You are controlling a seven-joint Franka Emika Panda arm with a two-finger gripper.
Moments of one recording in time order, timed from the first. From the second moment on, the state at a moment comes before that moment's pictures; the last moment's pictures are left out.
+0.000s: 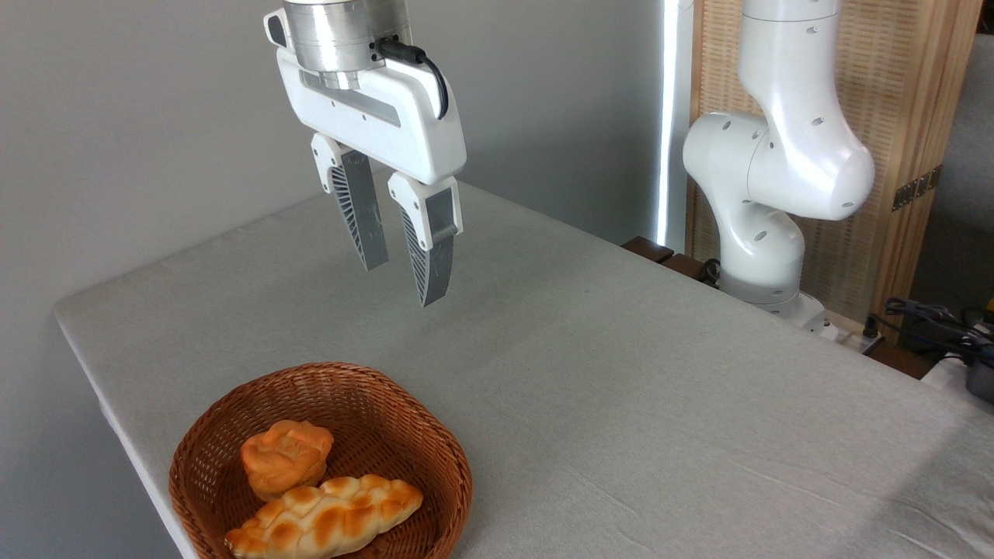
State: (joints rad) arm 0.02 -0.02 -0.04 -1.62 -0.05 1.61 0.72
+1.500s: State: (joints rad) arm 0.01 0.21 -0.14 -1.85 -0.01 2.37 0.79
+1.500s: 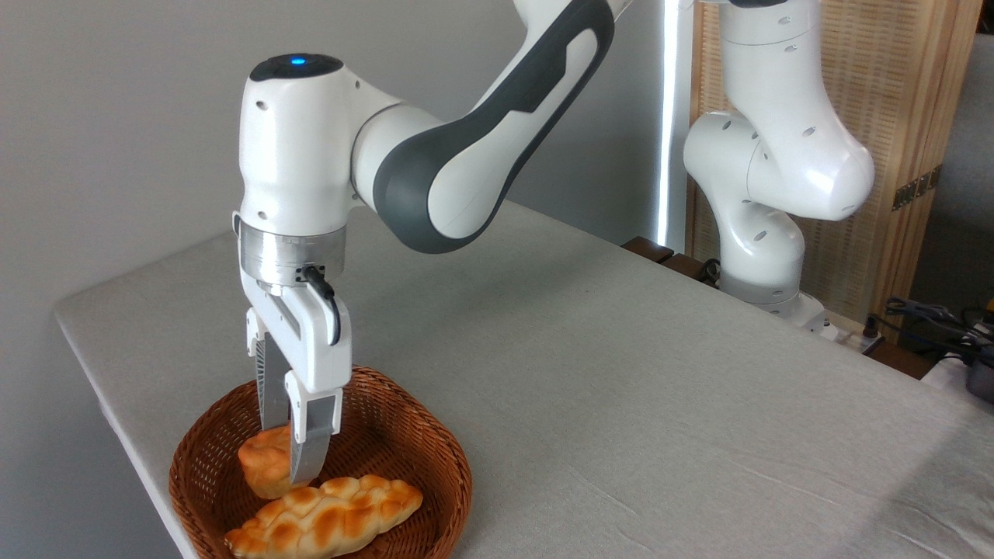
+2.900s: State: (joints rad) arm 0.01 0.23 -0.16 -1.85 -0.02 2.37 0.81
